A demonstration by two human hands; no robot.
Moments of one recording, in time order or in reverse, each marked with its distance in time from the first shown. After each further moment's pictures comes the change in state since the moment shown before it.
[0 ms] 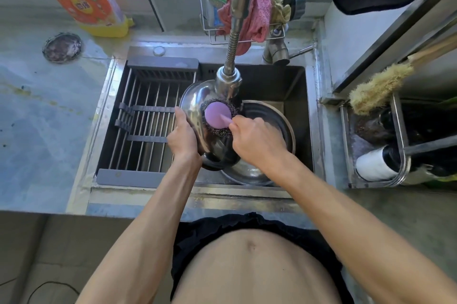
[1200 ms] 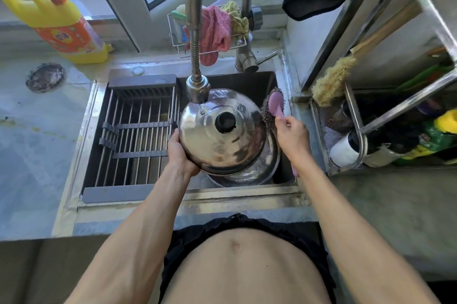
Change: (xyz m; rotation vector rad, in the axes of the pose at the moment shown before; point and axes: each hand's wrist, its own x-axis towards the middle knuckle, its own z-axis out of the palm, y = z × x) left_hand 0.019 -0.036 0.012 -0.213 -0.348 -0.354; right_hand -0.027 0.121 0.008 0.668 0.358 0.547
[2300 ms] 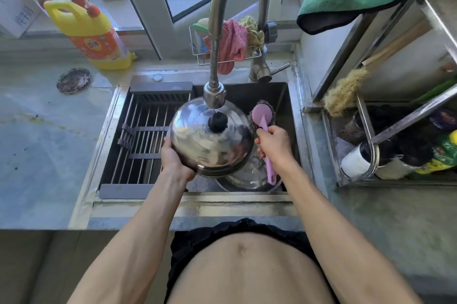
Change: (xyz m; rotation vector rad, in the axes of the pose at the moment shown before) left_hand -0.018 0.024 -0.027 -0.129 0.071 0.127; right_hand -0.017 -0.032 0.047 0.252 -0.177 0.125
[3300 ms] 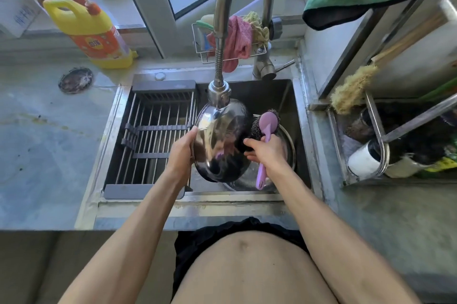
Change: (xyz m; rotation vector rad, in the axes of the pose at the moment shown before) left_hand -0.033 0.014 -0.001 0.840 -0.318 0.404; right_hand 0.002 0.018 0.029 0.242 -0.058 0.183
